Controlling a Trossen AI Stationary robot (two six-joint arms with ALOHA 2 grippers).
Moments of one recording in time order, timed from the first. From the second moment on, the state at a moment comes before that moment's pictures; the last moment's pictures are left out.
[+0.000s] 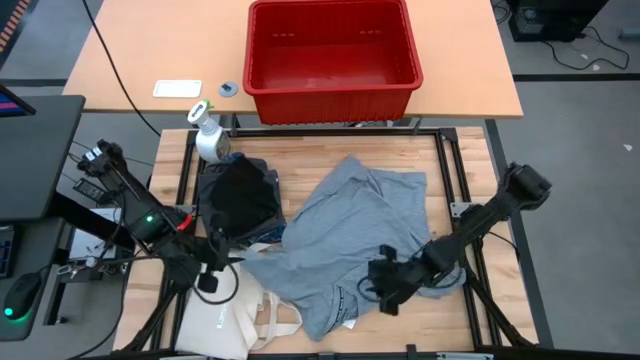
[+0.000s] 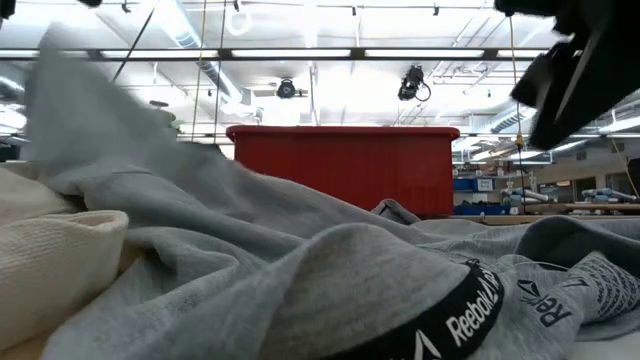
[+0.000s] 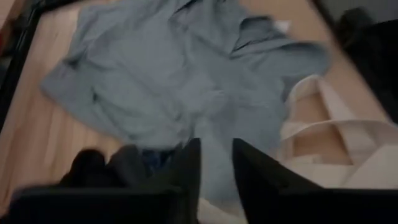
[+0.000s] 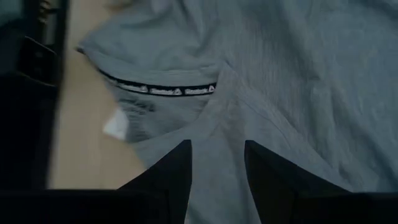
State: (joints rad) left arm -0.81 1.01 0.96 -0.82 -0.60 -0.36; right arm 0.62 1.53 0.90 -0.34 0.26 0.74
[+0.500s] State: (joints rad) left arm -0.75 1.01 0.96 -0.97 -0.55 -0.53; right arm 0.62 1.93 1.26 -0.64 0.47 0.54
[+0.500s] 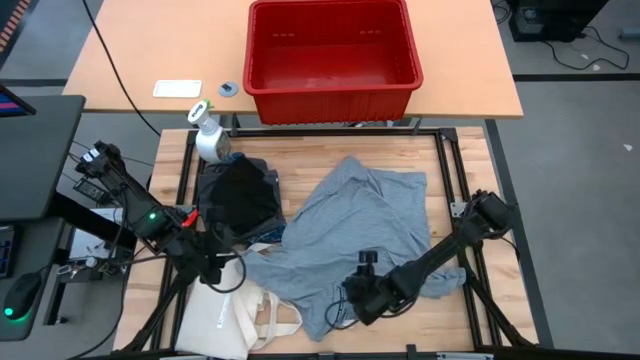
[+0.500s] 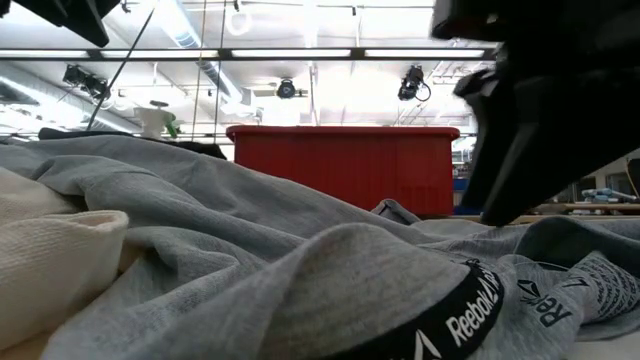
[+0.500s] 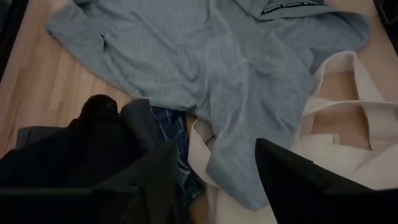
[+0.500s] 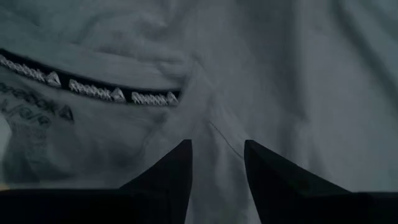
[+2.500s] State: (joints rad) left arm -0.53 1.51 0.96 -0.44 -0.45 -0.17; right arm 0.62 1.88 1.26 -0.61 0.34 0.63
